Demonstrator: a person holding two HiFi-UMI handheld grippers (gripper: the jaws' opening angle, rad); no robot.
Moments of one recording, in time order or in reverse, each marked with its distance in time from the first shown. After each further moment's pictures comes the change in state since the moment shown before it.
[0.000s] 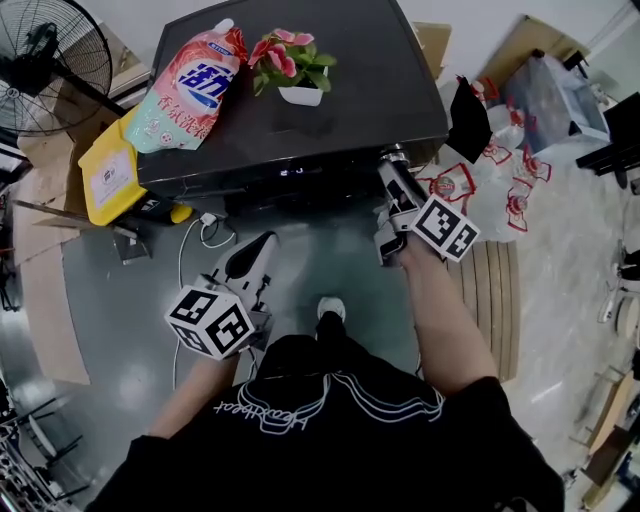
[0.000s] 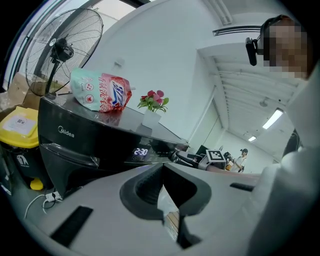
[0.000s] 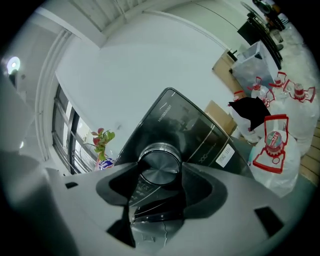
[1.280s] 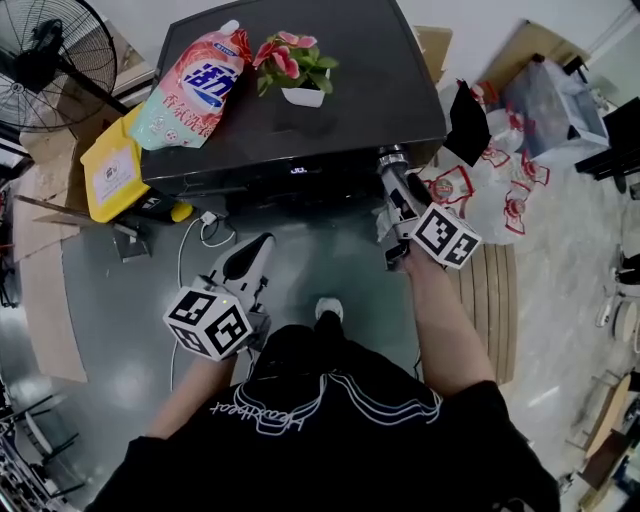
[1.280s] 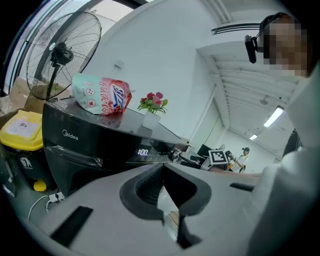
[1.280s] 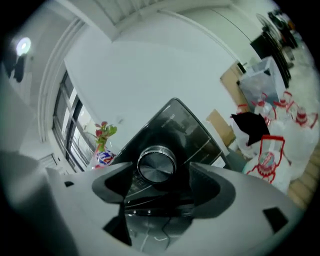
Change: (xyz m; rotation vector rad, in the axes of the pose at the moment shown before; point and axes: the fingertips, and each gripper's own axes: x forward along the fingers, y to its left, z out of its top) left arm -0.009 -0.003 0.001 0.013 0.003 0.019; right arm -0.015 -0.004 0.005 -0.144 0.001 -0.033
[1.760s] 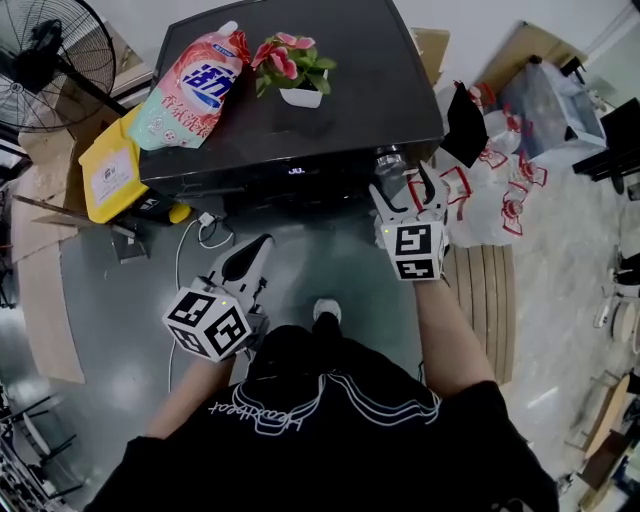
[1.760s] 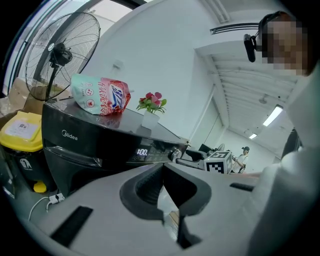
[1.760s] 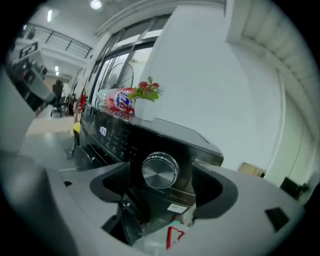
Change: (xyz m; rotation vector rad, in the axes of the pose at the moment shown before) left arm 0.000 -0.003 -0.001 0.013 -0.003 -0.006; right arm -0.004 0.031 0.001 -1.084 0.086 -0.162
